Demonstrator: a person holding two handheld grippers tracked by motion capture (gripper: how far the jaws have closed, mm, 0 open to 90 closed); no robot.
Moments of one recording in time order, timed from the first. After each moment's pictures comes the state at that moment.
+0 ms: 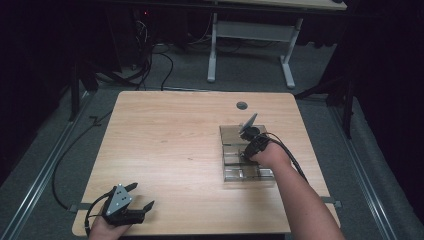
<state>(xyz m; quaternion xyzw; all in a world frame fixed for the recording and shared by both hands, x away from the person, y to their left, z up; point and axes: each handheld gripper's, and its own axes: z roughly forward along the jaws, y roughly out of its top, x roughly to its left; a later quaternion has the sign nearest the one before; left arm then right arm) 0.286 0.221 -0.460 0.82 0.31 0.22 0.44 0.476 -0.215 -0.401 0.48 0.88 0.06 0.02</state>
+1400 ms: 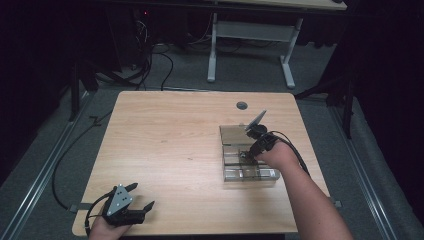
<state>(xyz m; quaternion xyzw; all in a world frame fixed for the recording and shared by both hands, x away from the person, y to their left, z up) 0.286 0.220 -0.460 0.82 0.31 0.22 0.43 0.459 -0.227 -0.372 0.50 0.86 0.08 0.00</state>
